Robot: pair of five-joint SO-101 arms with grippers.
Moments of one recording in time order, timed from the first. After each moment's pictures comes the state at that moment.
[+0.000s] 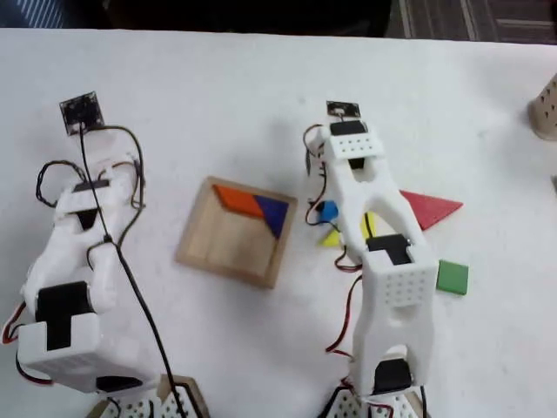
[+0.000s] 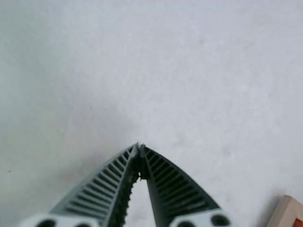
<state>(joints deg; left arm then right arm) -17.8 5.4 36.0 20.4 11.5 -11.9 34.2 -12.5 77.1 -10.9</state>
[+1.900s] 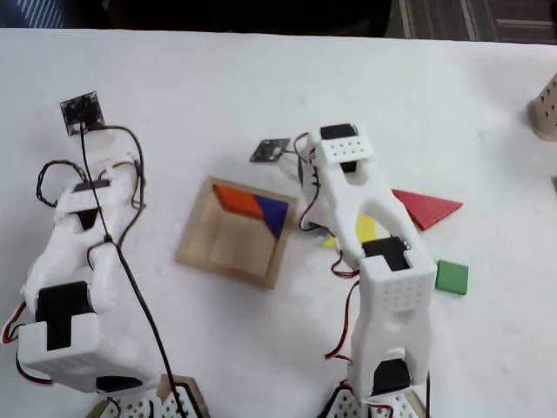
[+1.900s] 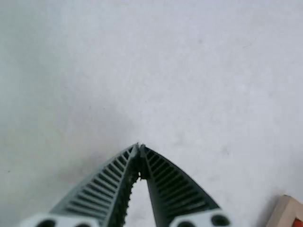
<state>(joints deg) -17.7 5.4 36.0 20.4 11.5 -14.2 32.3 -9.4 83.7 58.1</state>
